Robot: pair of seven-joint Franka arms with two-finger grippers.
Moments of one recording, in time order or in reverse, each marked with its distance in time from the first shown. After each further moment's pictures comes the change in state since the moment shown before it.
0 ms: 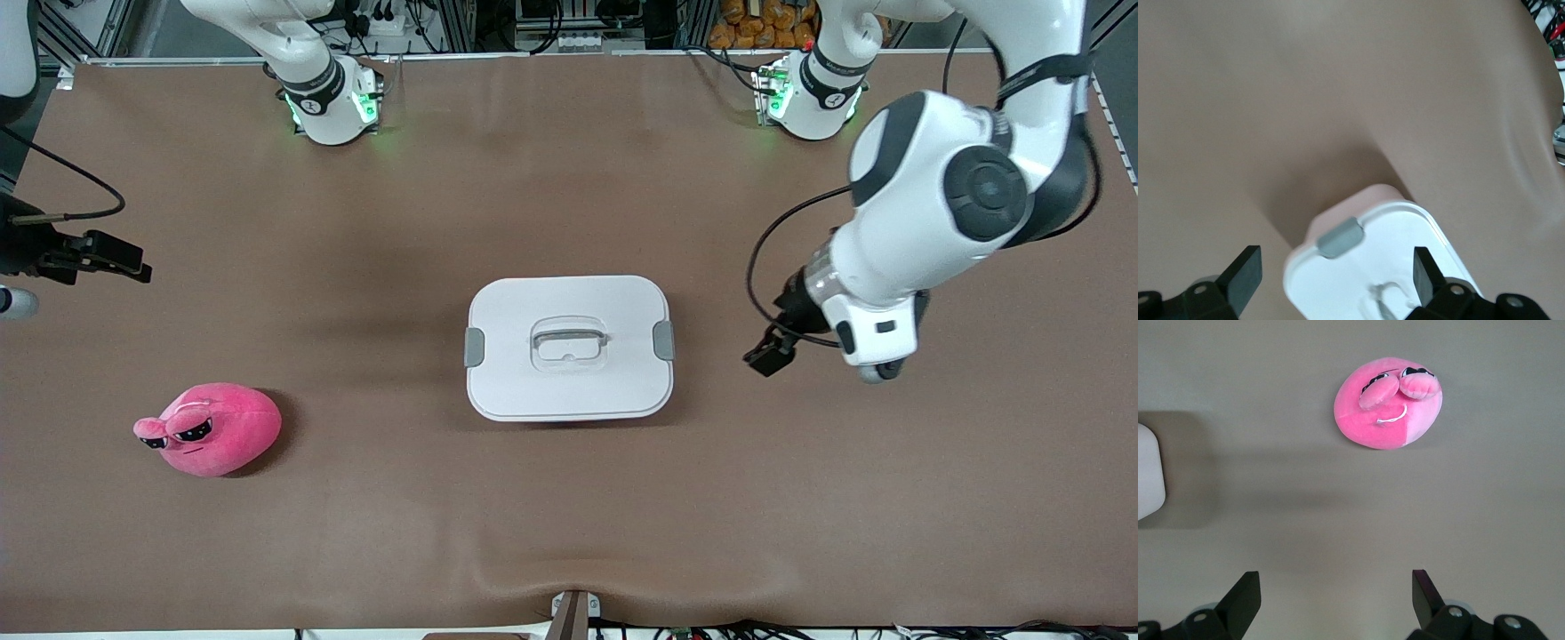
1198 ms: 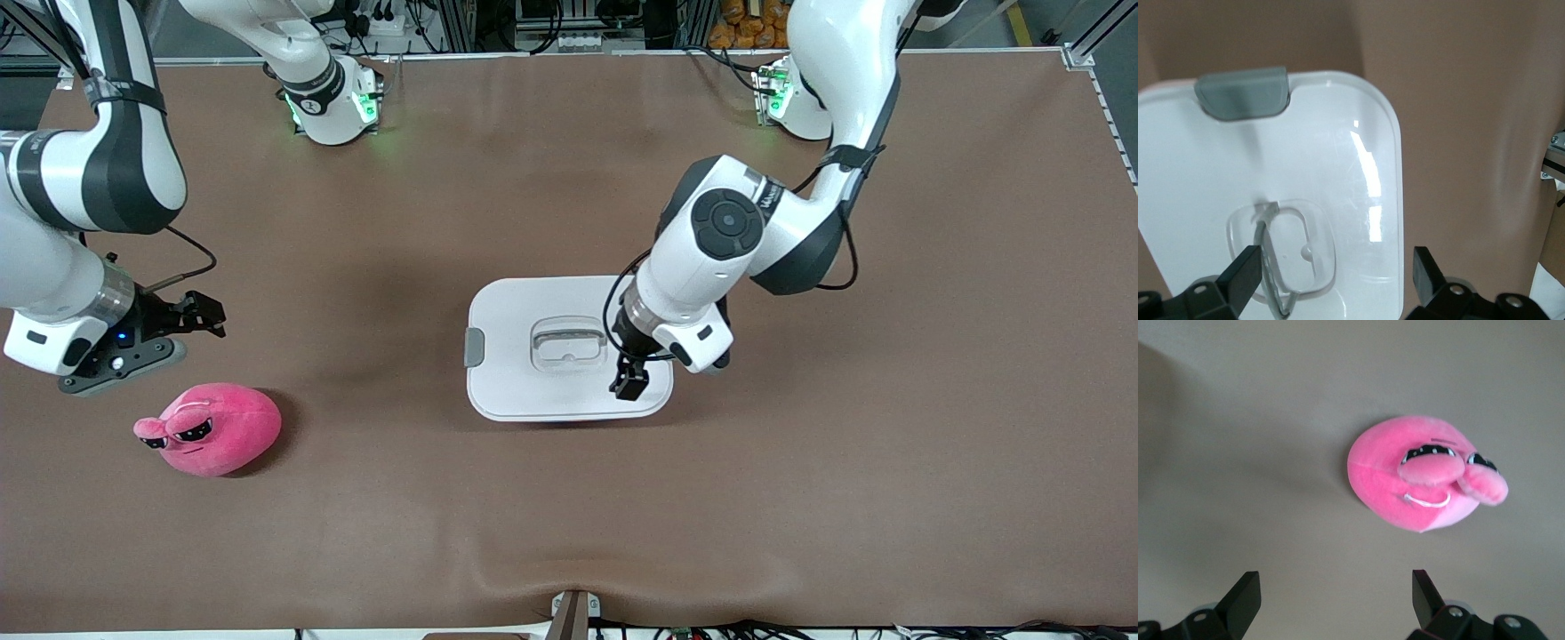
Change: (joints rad) left arm -0.222 0.230 0.003 0.079 0.000 0.315 -0.658; right arm 0.058 0.077 0.004 -0.254 -0.070 0.420 -0.403
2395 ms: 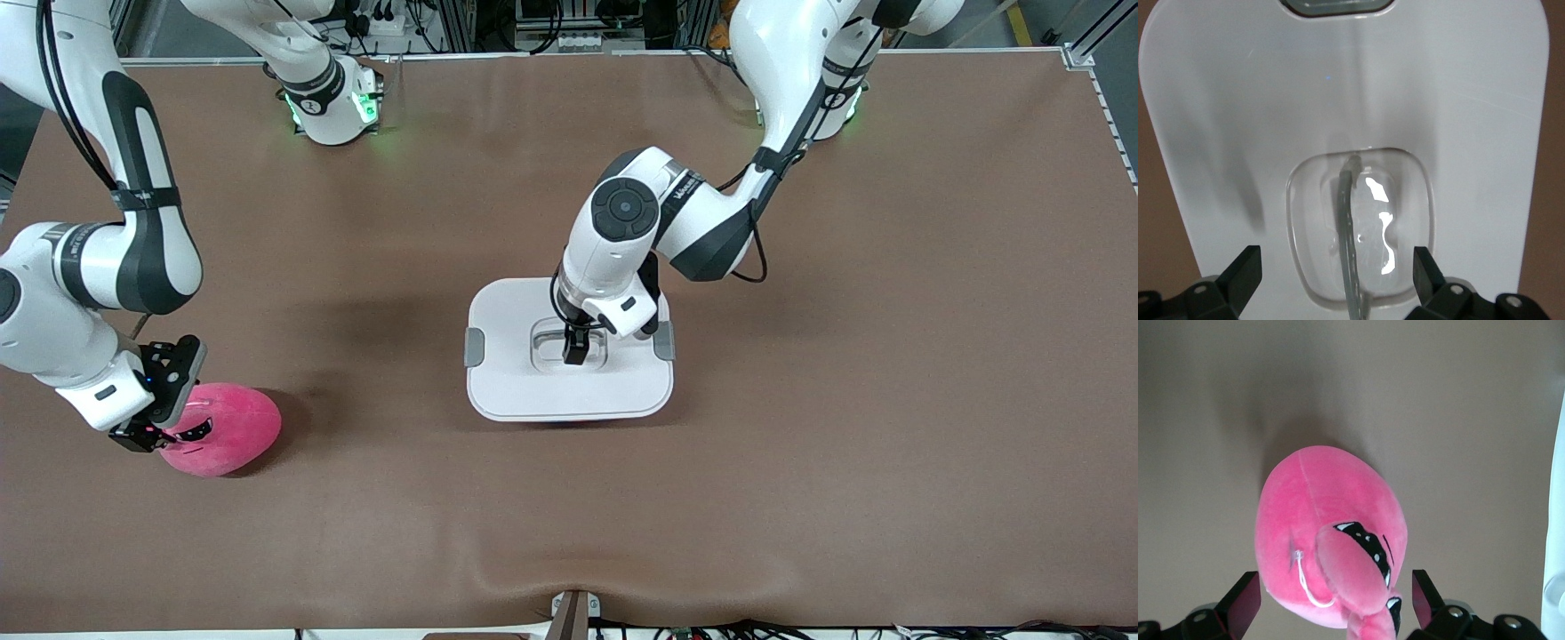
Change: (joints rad) left arm -0.122 0.072 -0.001 0.002 0.075 -0.046 -0.131; right arm -0.076 0.219 -0.008 0.038 -0.001 0.318 -1.085
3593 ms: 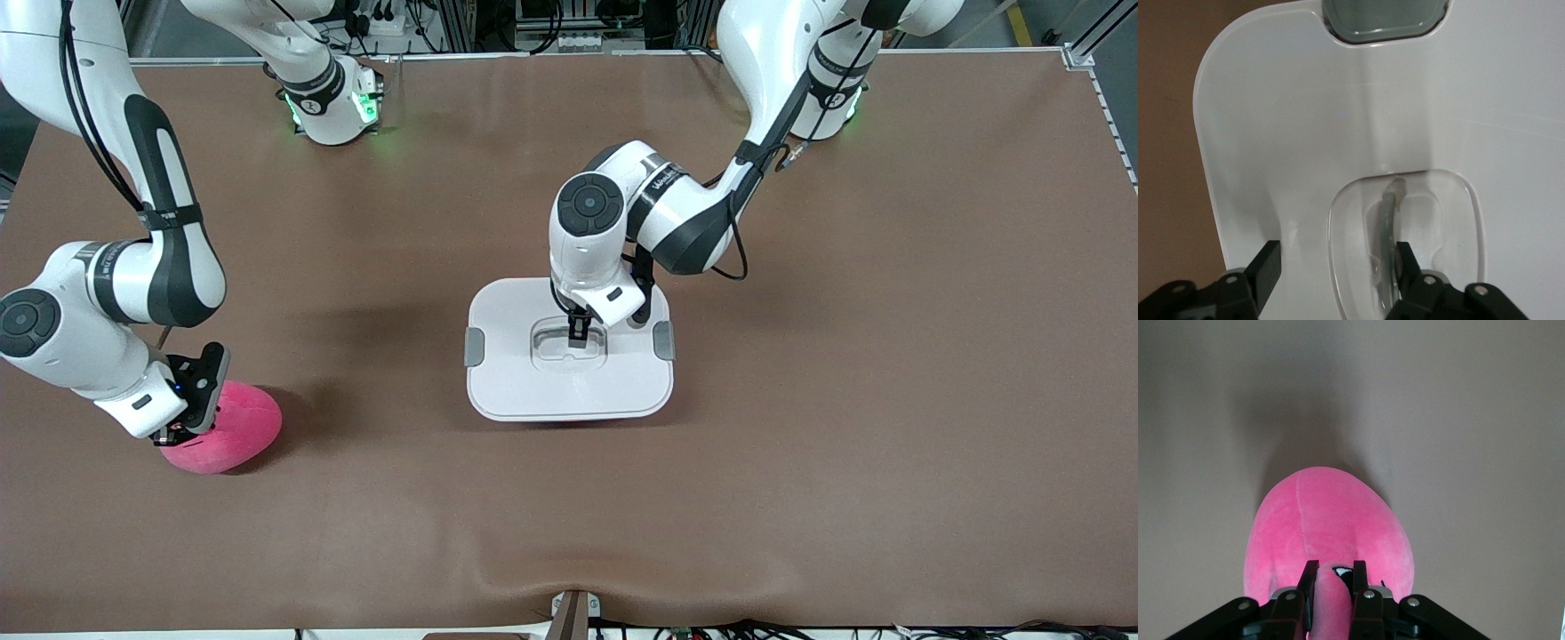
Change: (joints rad) left arm -0.029 -0.002 0.003 0.016 0.058 -0.108 -0.043; right arm 0.010 0.049 0.016 0.015 0.005 0.005 -0.008
